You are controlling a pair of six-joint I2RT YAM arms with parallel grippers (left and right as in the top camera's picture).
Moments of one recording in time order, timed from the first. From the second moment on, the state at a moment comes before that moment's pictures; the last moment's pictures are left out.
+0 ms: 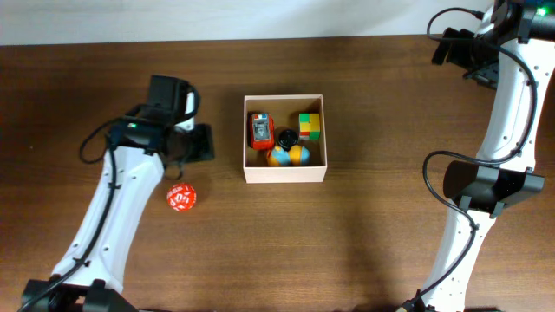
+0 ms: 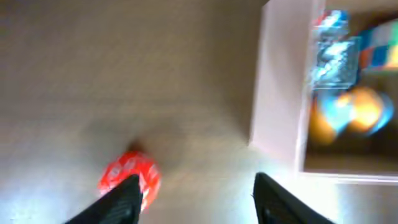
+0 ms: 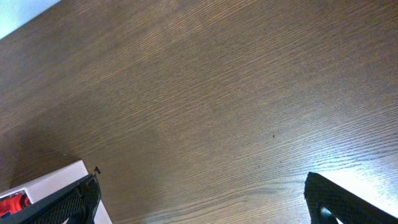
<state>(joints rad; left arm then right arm) -0.15 1.56 1.36 -1.00 0.02 -0.25 -0.23 2.44 2.93 -1.69 -0.09 0.24</state>
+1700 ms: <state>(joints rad) -0.05 1.56 0.88 -0.72 -0.17 -0.27 -0.23 2.44 2.93 -1.69 -0.09 0.24</state>
